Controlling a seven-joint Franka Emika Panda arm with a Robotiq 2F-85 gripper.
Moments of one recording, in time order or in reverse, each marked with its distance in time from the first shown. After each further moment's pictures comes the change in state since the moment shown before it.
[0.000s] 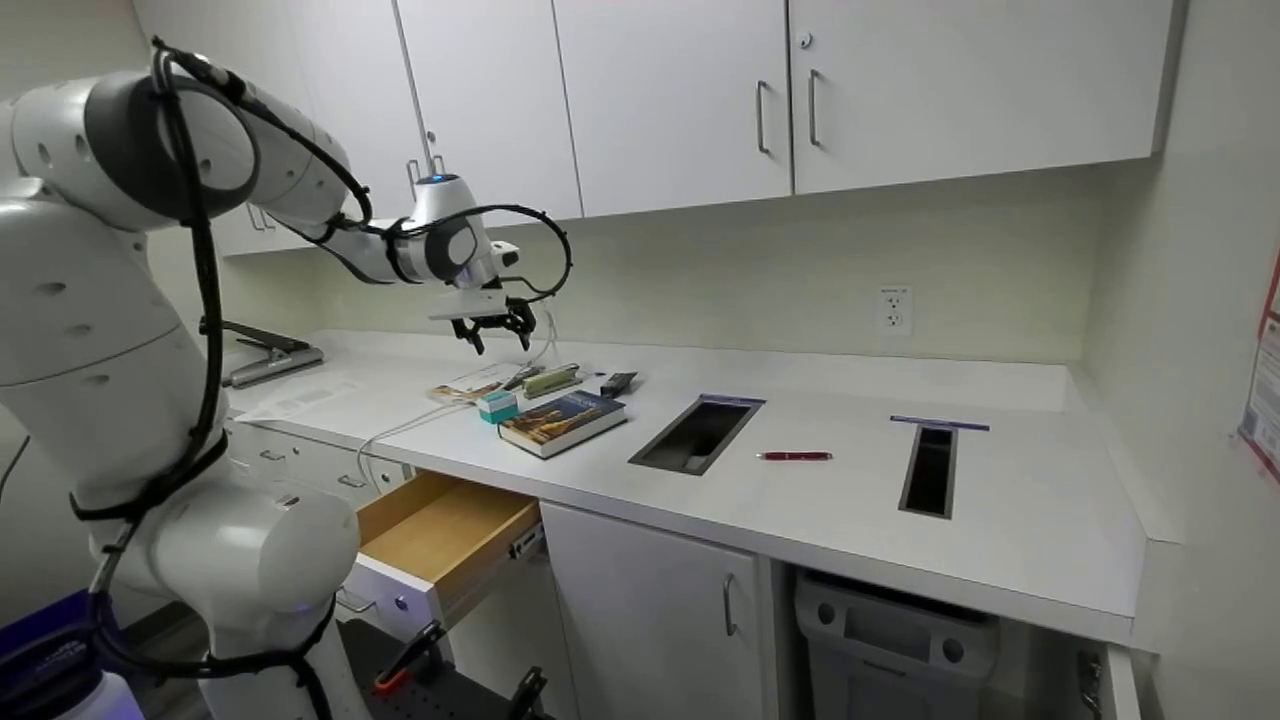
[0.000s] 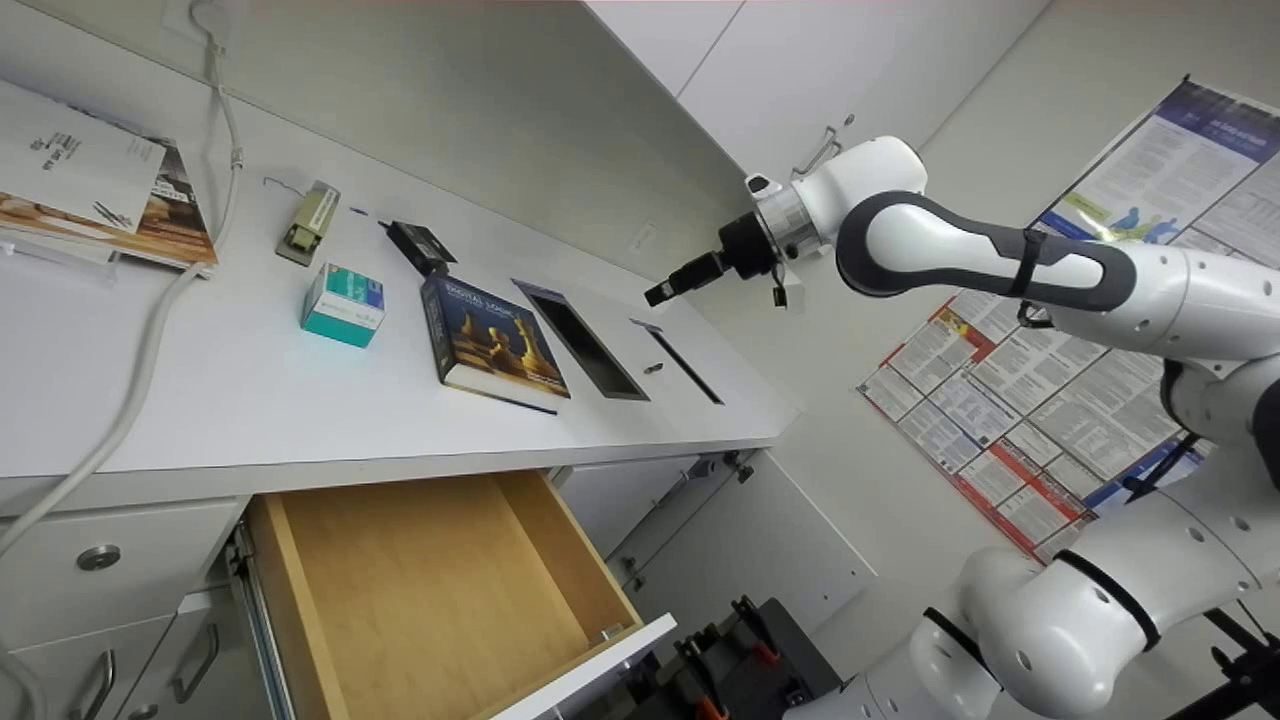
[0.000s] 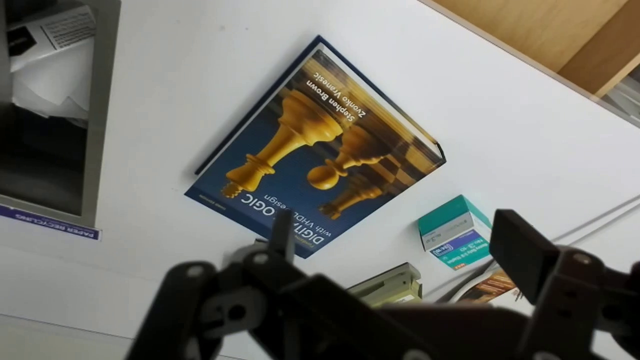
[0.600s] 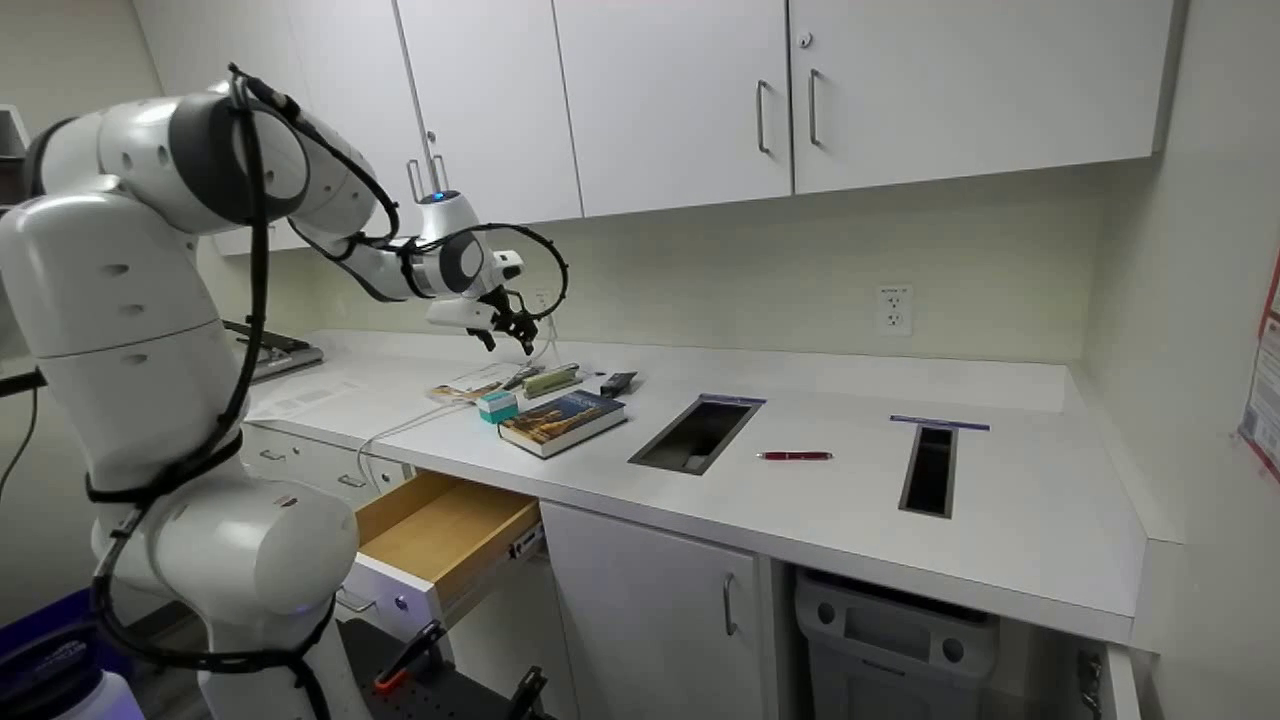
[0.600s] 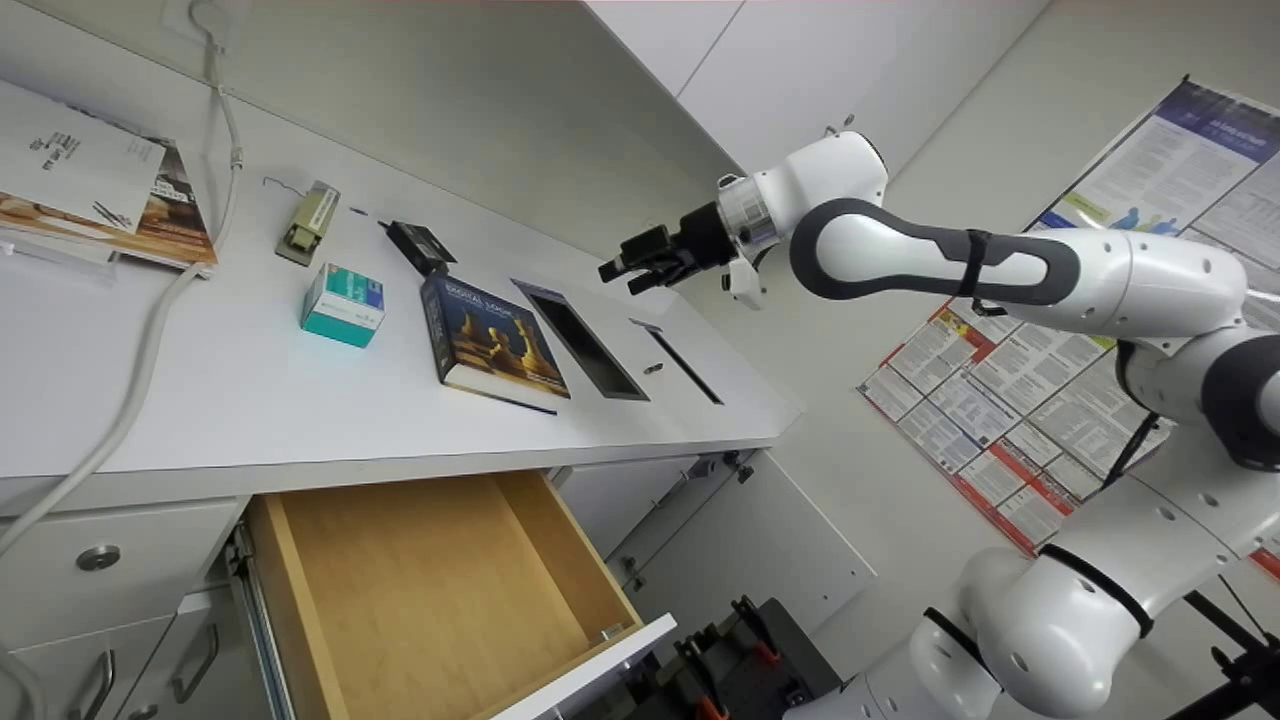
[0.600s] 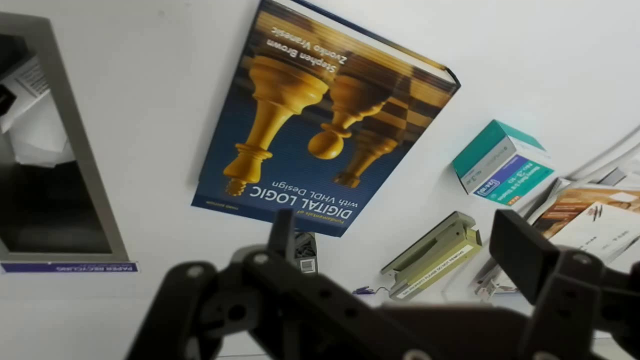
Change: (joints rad) arm -0.019 0.155 0.057 0.094 -0.093 0.122 0.415
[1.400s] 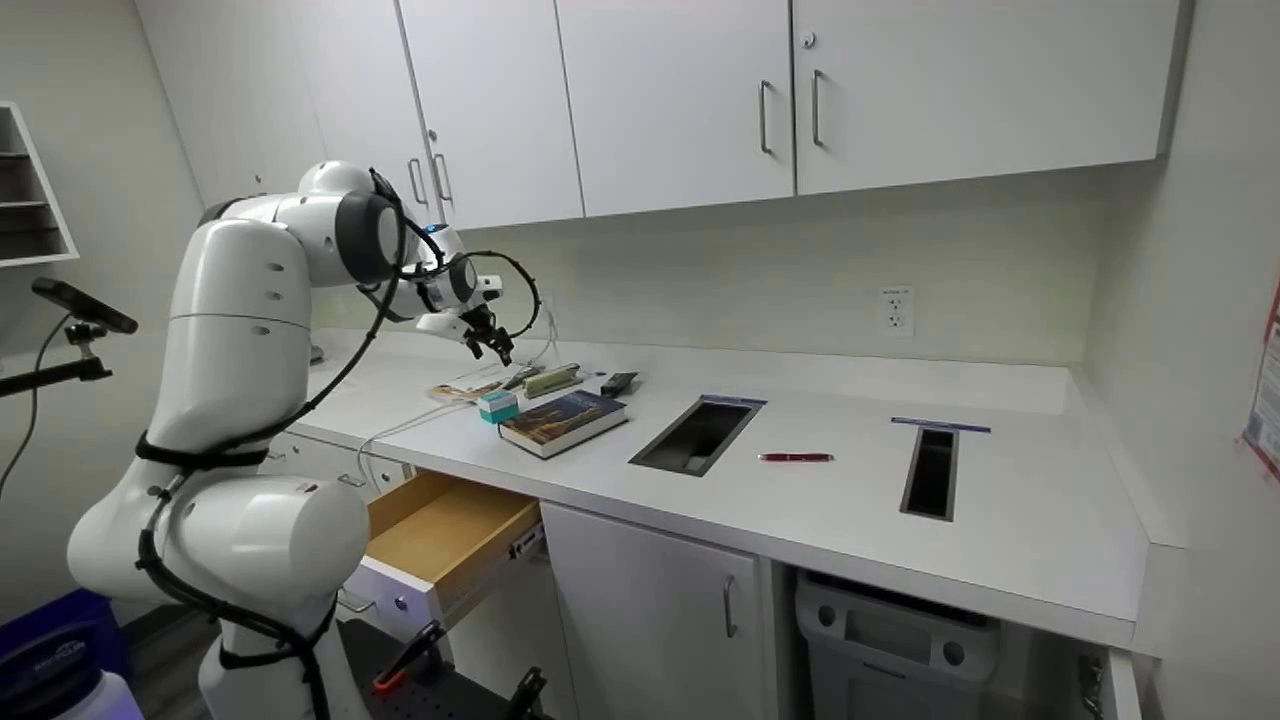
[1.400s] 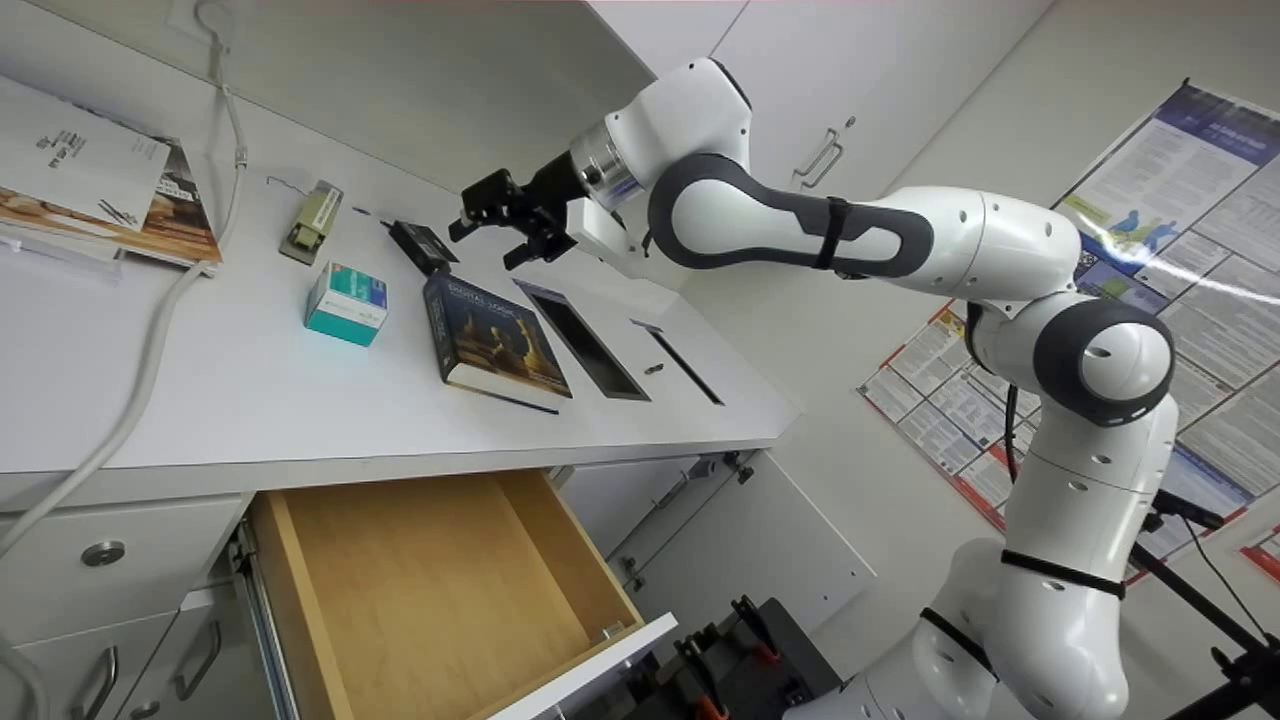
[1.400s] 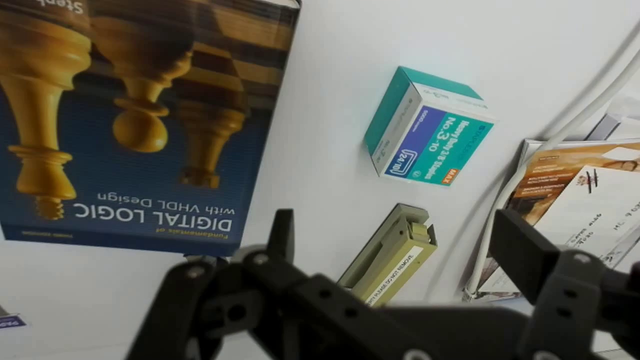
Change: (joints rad) arm 0.211 0.486 -0.034 0.551 -0.212 -0.130 0.441
